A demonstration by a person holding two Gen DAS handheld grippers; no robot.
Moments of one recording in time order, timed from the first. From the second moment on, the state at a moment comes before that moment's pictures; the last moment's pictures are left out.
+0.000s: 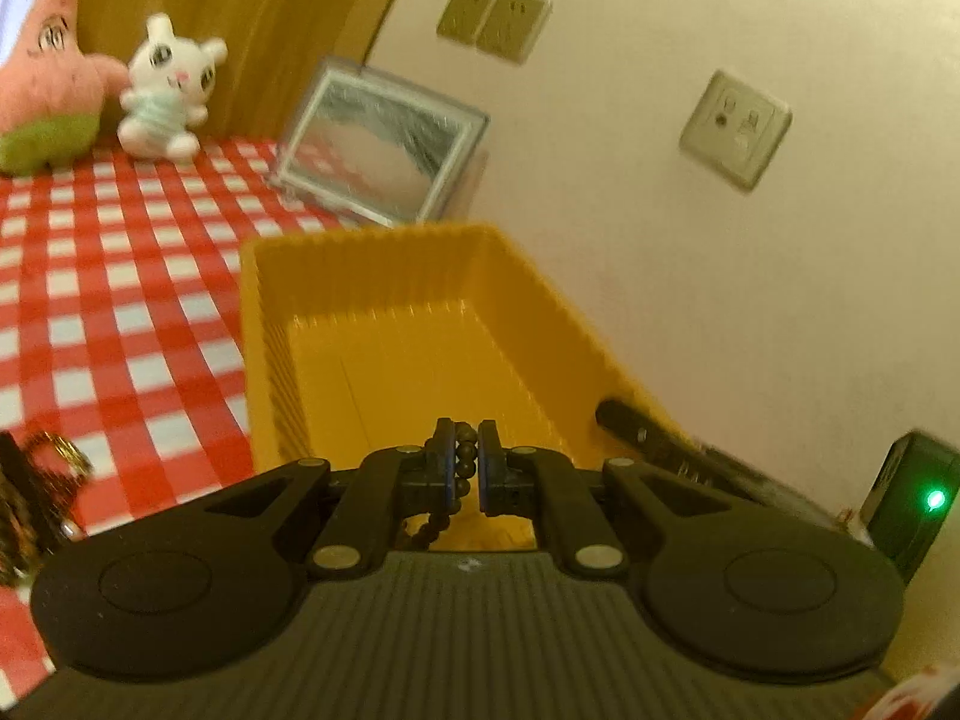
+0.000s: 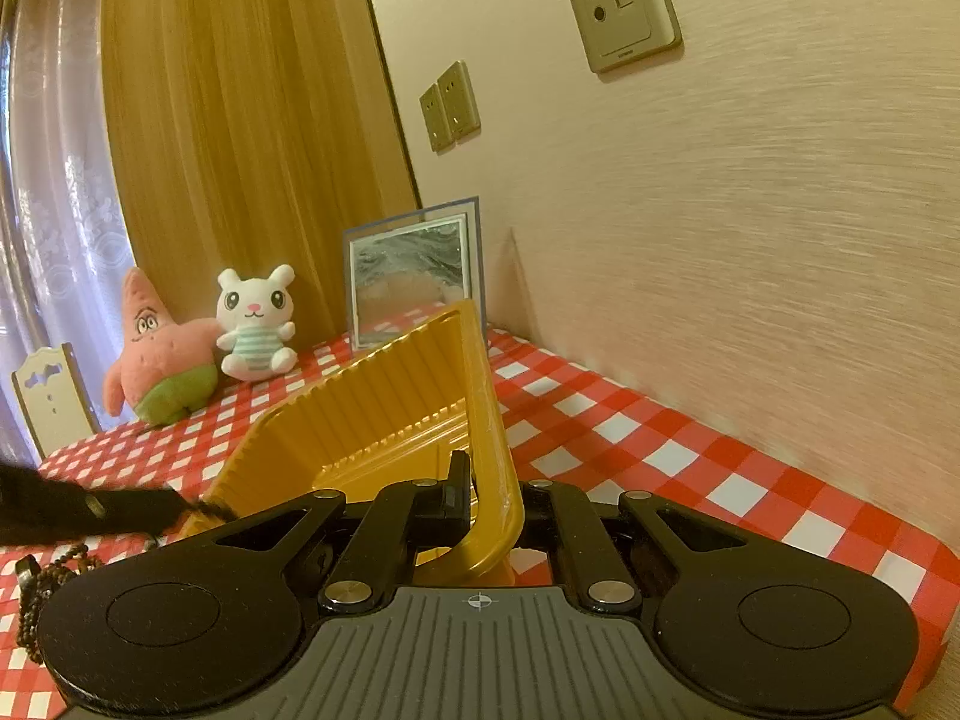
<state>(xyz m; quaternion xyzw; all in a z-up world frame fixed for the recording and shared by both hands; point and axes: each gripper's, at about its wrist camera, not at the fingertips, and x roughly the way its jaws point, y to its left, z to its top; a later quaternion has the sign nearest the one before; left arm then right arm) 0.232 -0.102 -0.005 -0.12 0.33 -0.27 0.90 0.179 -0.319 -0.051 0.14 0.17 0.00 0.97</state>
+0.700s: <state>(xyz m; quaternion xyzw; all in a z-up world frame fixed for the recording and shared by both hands) 0.198 -0.024 -0.032 -0.07 0.33 -0.13 0.93 0.176 -0.325 -0.053 0.15 0.17 -0.02 0.97</state>
